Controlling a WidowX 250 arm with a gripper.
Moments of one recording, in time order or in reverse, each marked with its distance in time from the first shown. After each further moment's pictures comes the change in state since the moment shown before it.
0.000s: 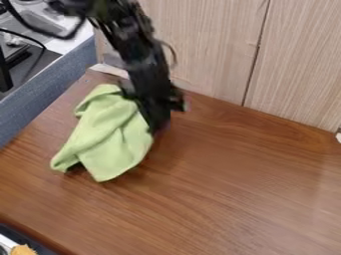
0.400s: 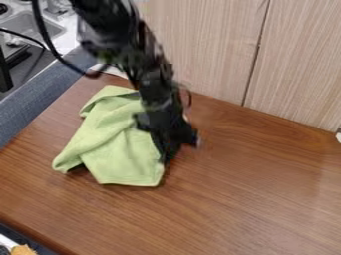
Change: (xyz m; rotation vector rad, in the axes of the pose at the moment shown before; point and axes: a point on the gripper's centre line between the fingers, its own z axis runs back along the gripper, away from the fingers) arm -0.015 -0.002 -0.052 0.039 0.019 0.023
